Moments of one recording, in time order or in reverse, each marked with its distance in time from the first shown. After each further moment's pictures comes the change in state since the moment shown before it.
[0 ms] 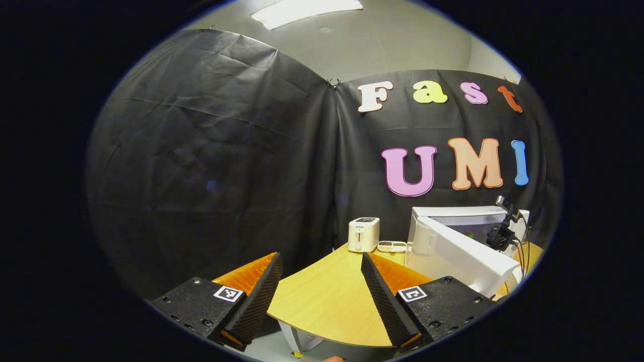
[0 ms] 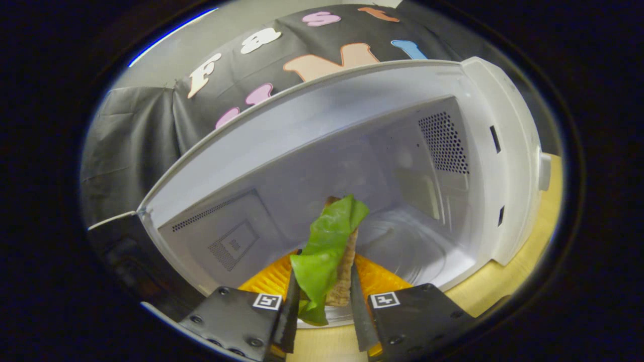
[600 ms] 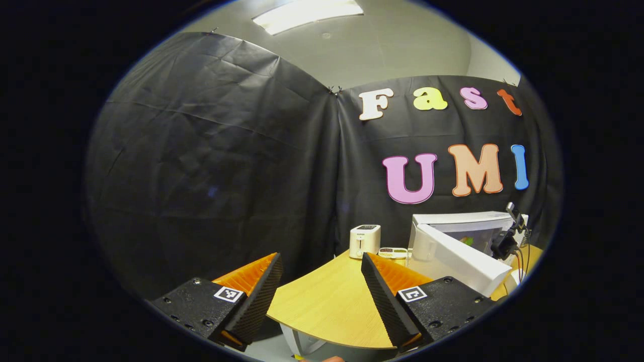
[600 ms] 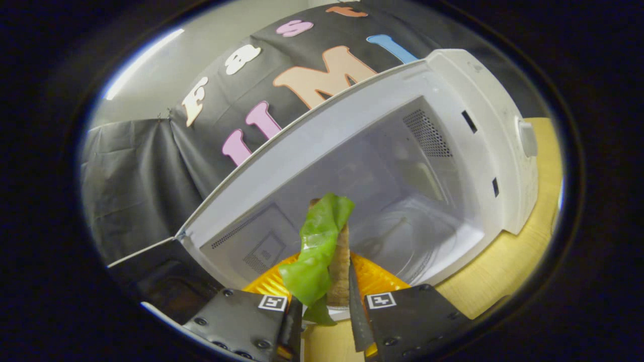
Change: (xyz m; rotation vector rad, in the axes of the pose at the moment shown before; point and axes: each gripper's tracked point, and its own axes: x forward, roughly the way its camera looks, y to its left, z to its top) left arm -0.006 0.001 0.007 -0.007 -0.032 0.007; right arm -0.026 0.025 0.004 0.172 -0.025 0.063
